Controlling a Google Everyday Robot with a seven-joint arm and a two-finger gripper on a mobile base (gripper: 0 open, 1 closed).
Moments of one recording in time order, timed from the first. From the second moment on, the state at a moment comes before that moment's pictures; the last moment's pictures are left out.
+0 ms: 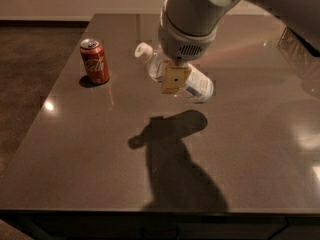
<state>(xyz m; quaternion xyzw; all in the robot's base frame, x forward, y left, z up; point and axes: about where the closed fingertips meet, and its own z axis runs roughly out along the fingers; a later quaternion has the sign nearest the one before) 0.516 -0.016 0.967 -0.73 0.64 -0.08 0.23</state>
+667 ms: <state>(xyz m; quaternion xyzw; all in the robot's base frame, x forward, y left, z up) 0.514 -0.020 0.937 -0.84 0.50 -0.12 0.14</state>
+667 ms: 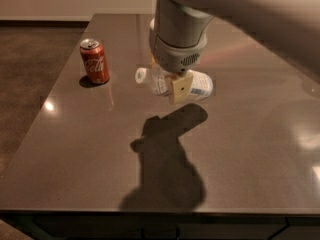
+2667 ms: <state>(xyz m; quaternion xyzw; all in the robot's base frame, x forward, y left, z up) 0.505 -0.018 0.877 -0.92 0.37 -0.12 -0.01</state>
